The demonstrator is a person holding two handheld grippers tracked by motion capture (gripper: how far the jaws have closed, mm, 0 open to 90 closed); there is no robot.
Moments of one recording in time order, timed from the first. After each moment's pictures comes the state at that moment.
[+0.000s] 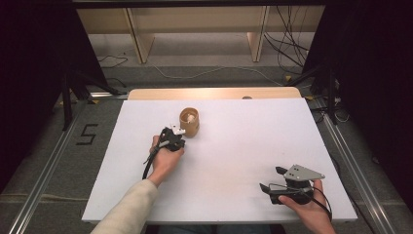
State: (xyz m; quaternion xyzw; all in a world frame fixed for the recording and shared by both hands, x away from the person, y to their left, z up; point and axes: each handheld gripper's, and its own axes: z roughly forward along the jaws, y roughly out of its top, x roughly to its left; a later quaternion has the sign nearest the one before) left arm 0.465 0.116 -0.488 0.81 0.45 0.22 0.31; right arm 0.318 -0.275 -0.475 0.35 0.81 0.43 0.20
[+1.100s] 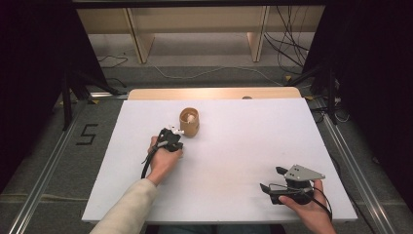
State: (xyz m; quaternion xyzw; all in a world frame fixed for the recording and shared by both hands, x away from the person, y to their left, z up) left arm 0.459 0.120 -0.484 0.82 0.46 0.20 0.28; right arm 0.317 -0.275 -0.475 0.36 0.81 0.43 0.20
